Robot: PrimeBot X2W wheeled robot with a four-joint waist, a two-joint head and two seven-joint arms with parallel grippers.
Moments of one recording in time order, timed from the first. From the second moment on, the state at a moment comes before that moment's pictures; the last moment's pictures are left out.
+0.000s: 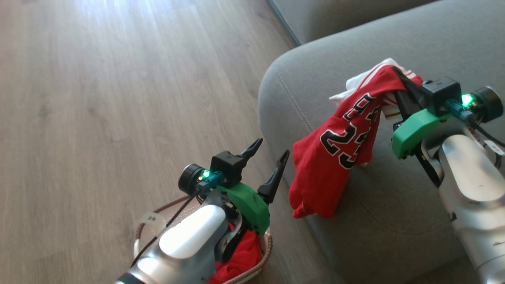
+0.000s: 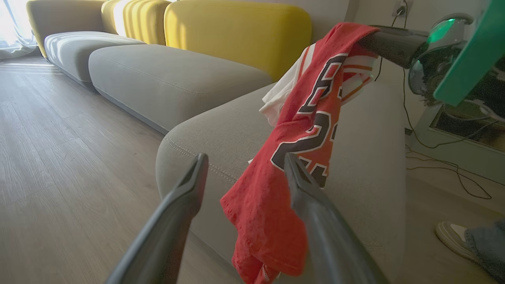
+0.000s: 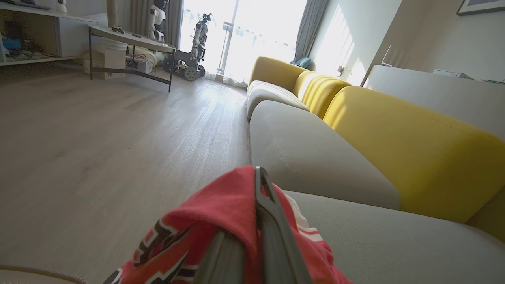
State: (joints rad) left arm -0.72 0.04 -1.03 0.65 -0.72 0.09 -0.22; right arm -0.66 -0.29 0.29 0.70 0.11 0.13 -0.26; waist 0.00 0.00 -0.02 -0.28
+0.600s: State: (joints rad) left arm -0.80 0.04 -1.08 0.61 -0.70 0.13 -0.24; right arm -0.98 -0.35 0.25 0.77 0.11 0.13 -0.23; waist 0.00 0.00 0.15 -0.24
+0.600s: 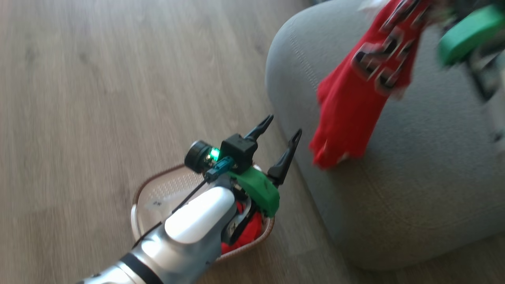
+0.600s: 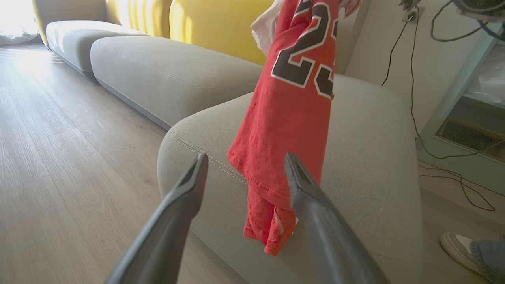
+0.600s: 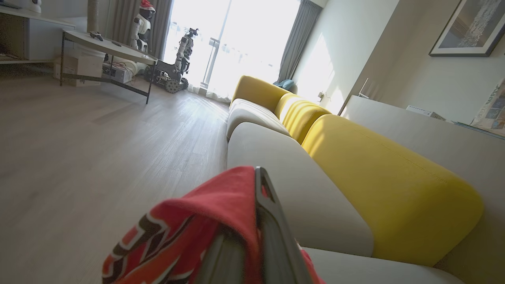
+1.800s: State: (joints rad) left arm -0.99 0.09 -1.12 0.43 -0.58 0.20 -0.21; right arm -1.10 -0.41 -0.42 1.08 -0.34 0.13 -0.22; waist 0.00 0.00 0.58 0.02
